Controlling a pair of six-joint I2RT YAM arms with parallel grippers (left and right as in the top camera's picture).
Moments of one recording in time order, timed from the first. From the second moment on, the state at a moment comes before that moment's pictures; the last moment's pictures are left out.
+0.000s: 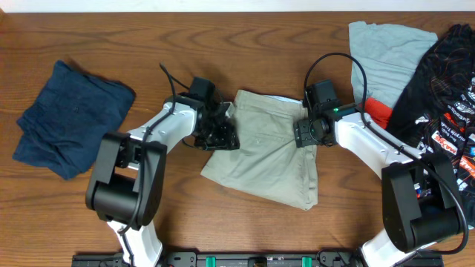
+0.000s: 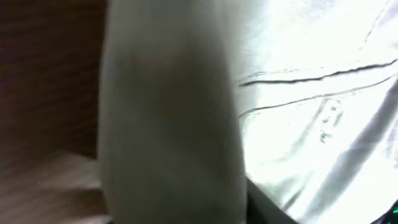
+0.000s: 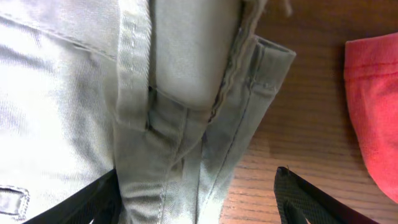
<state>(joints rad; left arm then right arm) -0.32 1.94 1.13 -0.66 0.55 -0.15 0.31 1.78 1.03 -0.57 0.05 0.18</state>
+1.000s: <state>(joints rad) 0.24 1.62 1.35 -0.50 -0.24 -0.16 0.28 1.54 1.03 -0.67 0.05 0.18</state>
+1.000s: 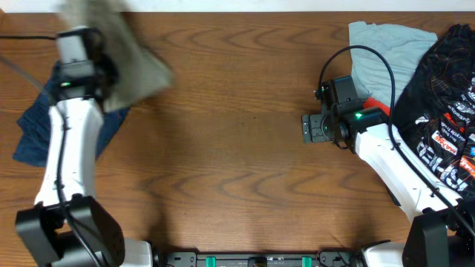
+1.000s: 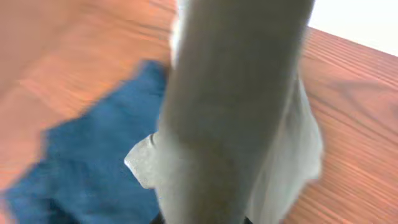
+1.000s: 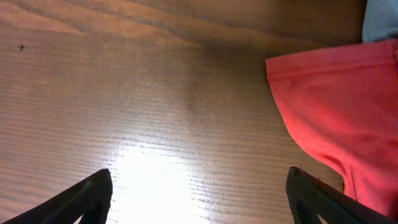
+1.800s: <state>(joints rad) 0.51 1.72 1.34 -0.81 -0.27 -0.44 0.28 1.54 1.03 -0.68 0.04 0.18</state>
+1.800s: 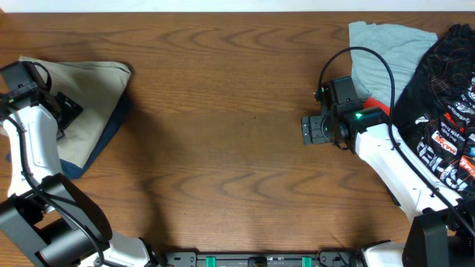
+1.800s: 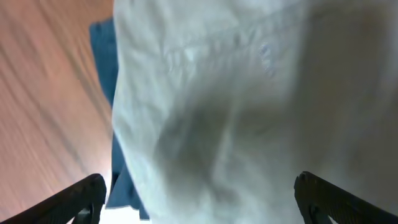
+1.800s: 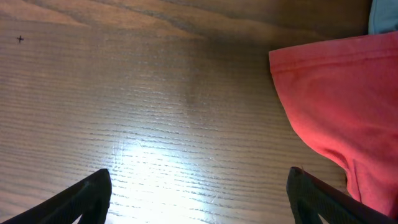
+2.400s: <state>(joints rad) 0.20 1.67 1.34 -0.89 0.13 -0.35 0.28 1.54 1.03 -0.67 -0.06 0.18</state>
